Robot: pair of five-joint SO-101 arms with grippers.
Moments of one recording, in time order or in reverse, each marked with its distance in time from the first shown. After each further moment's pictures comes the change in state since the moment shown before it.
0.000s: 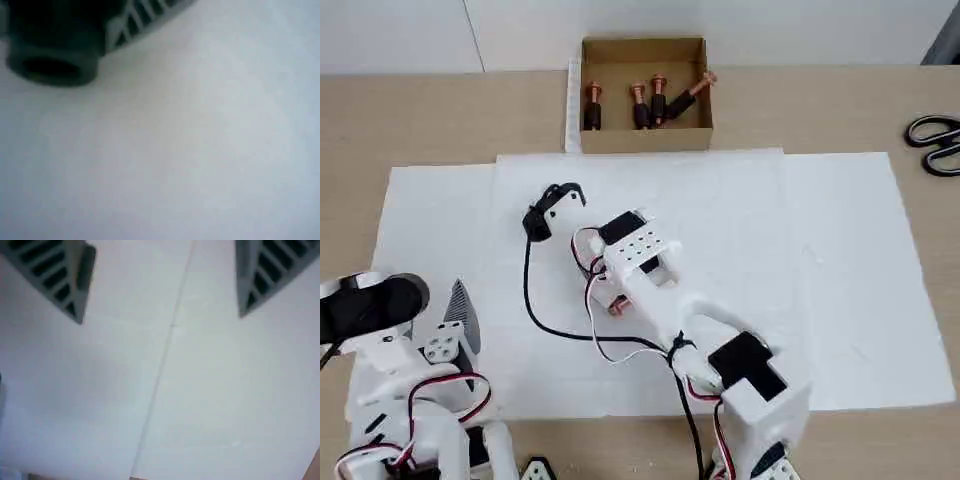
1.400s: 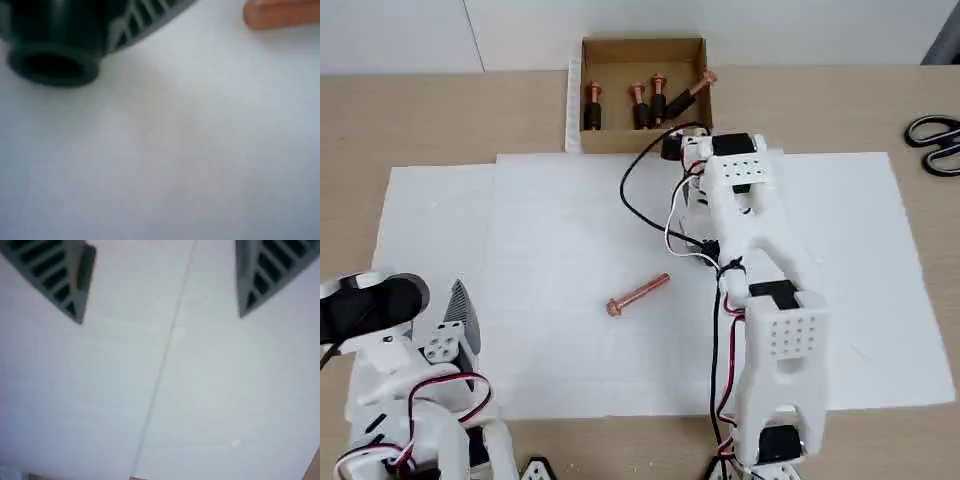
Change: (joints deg) left arm 0.0 0.0 0.0 0.0 0.0; right arm 27.1 22.0 -35.5 29.5 -9.4
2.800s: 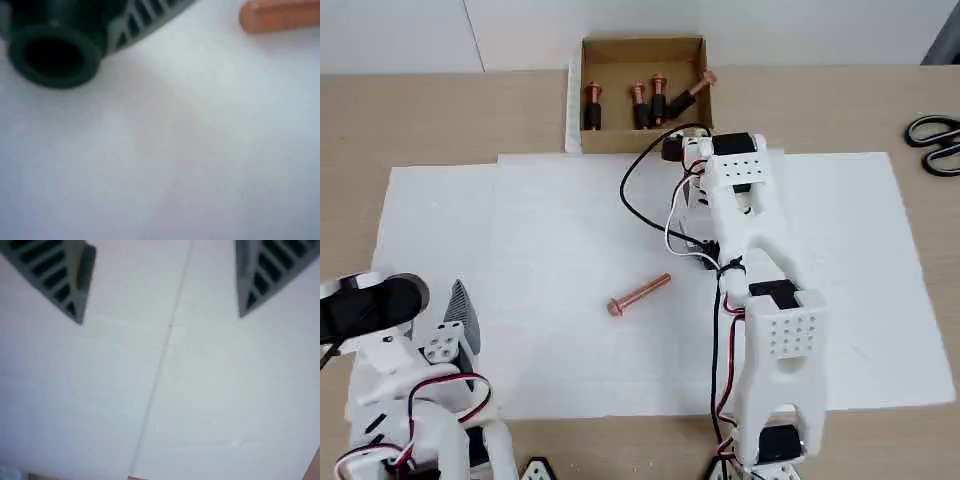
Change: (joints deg) left arm 0.0 0.0 0.0 0.0 0.0; right arm -0.2 -0.3 -0.1 1.3 0.0
